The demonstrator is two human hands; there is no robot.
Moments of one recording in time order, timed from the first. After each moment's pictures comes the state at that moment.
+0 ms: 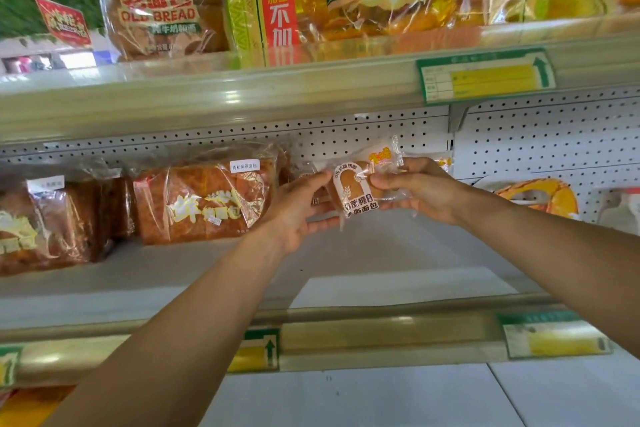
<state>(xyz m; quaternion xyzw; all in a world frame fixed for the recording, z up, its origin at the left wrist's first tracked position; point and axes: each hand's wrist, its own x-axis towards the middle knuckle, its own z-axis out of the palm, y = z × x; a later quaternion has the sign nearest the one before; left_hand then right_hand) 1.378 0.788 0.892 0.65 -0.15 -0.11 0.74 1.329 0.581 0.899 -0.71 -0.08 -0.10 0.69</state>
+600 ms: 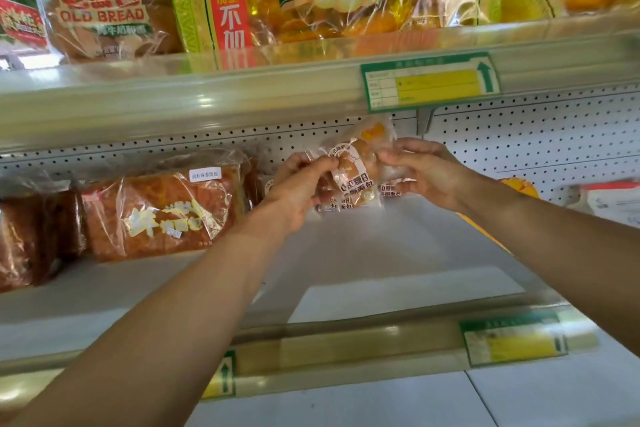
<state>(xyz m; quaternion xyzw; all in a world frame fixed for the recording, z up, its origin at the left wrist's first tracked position) 1.384 0.725 0.916 0.65 -0.16 -0.08 0.74 1.312 0.531 0.918 -0.70 -0.03 -0.18 0.69</state>
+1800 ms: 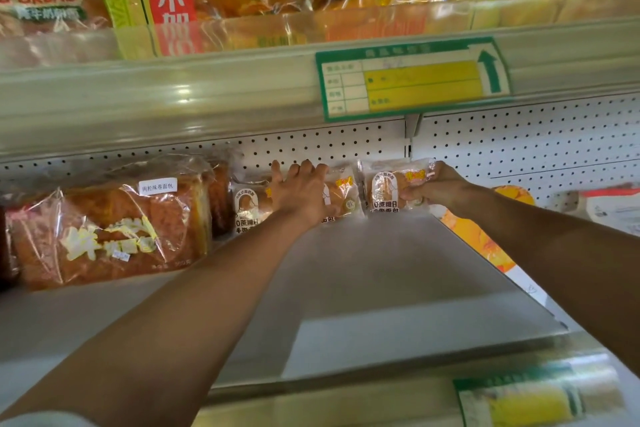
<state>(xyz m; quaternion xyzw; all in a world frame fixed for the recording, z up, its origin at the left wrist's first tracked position) 1.465 0.660 0.886 0.93 -0.27 0.25 -0.02 1.379 0.427 0.878 -0.81 0.17 -0.20 0.52</state>
